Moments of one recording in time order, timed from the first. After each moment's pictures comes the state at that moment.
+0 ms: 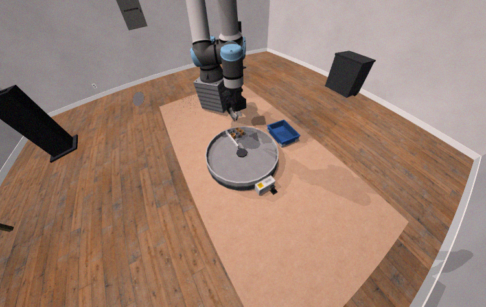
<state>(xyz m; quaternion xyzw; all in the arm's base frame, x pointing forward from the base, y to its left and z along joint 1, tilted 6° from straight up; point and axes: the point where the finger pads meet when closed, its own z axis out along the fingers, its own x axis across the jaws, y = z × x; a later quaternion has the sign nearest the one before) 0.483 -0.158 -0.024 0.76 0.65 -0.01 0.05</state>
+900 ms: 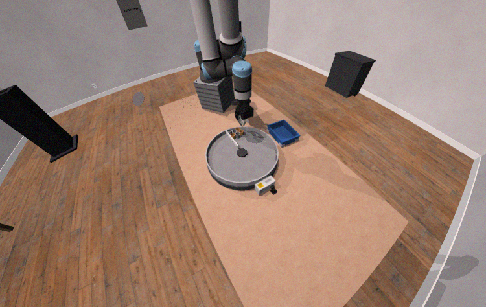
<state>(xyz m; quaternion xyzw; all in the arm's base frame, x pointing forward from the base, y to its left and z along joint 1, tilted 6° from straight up) 0.475 -0.104 -0.114 0.76 0.65 -0.02 0.04</state>
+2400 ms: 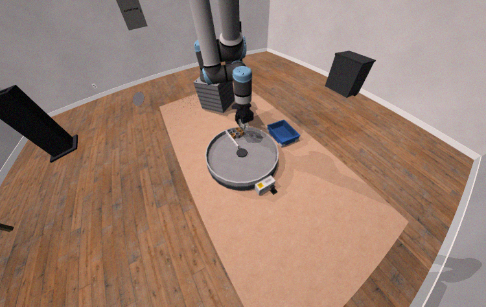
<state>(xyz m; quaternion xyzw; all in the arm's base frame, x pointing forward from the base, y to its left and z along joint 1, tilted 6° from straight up) 0.481 -0.109 -0.139 0.76 0.65 -0.01 0.04</state>
